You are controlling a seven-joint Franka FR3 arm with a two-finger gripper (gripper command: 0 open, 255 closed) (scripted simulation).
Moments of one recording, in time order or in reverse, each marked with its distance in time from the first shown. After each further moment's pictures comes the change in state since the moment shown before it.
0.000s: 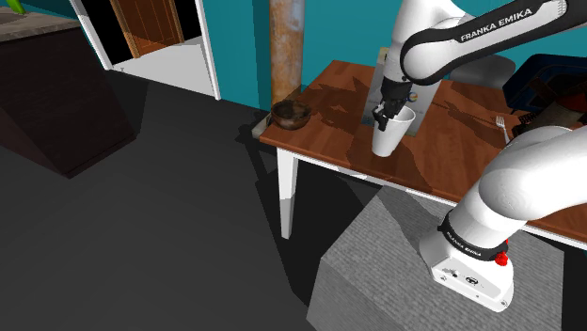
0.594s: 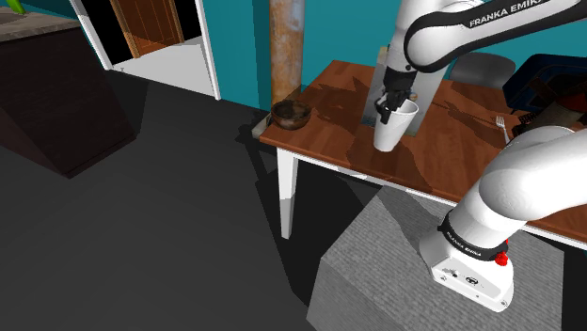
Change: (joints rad) arm 0.006 -0.040 0.006 0.043 0.014 -0.083 -0.011
